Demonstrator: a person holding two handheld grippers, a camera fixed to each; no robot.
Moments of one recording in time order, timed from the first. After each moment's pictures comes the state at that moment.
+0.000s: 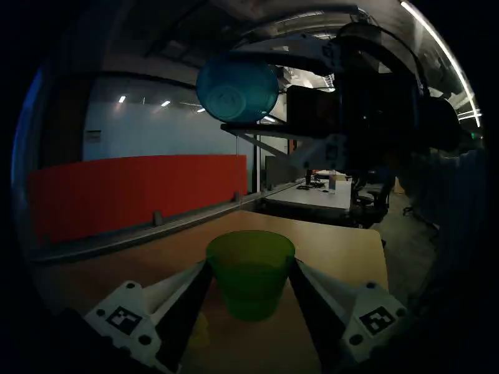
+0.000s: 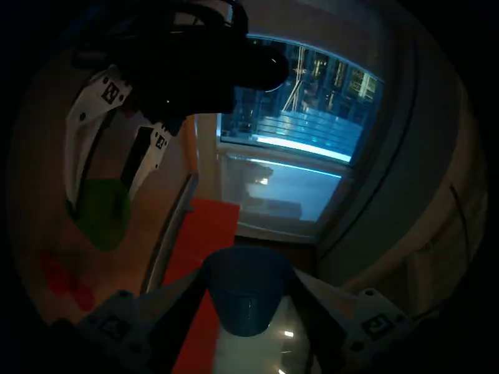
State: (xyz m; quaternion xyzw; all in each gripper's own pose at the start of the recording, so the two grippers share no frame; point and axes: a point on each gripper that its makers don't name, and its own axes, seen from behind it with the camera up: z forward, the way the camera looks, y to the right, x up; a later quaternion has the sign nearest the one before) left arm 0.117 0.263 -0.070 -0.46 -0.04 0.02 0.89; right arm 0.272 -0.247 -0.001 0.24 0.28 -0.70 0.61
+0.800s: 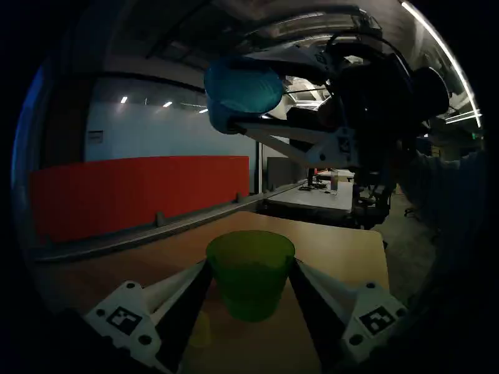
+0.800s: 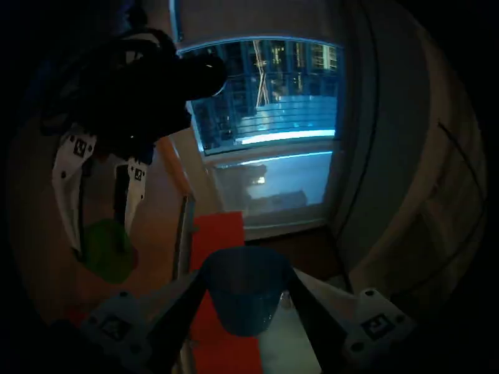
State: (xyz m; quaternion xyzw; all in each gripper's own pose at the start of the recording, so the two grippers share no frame) left arm 0.120 0.257 -0.067 -0.46 -0.04 0.02 0.89; right arm 0.276 -0.238 -0.008 0.30 0.24 -0.57 0.73
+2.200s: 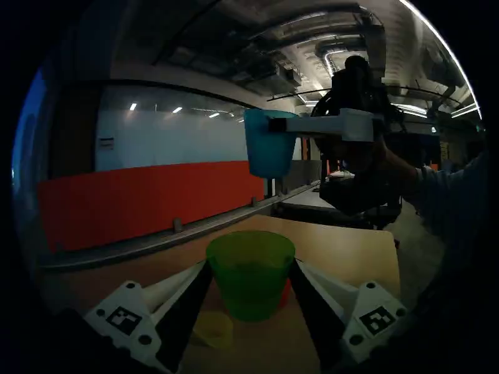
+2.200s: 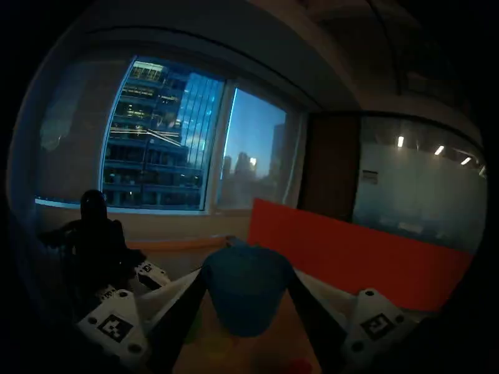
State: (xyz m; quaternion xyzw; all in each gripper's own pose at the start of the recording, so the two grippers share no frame) left arm 0.137 0.229 -0.051 -0.42 -0.03 0.03 0.91; right arm 0.254 -0.222 -0.031 0.41 0.00 -0.07 0.91
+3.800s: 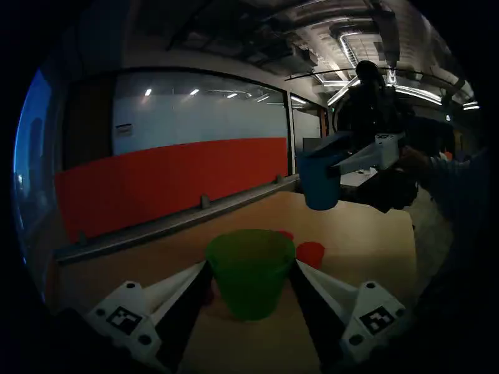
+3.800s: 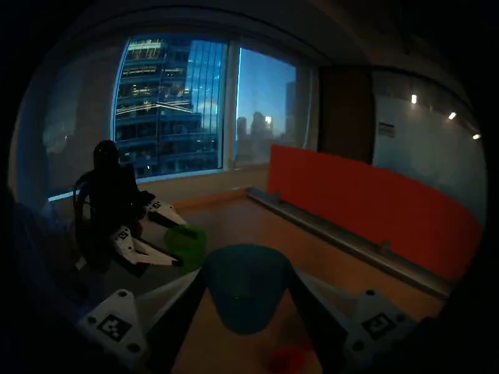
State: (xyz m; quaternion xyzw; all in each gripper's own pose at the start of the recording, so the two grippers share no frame) left arm 0.102 0.164 -0.028 -0.37 -0.08 0.07 0.92; right arm 0.148 -0.211 -0.038 0.45 -0.13 -0.08 0.88
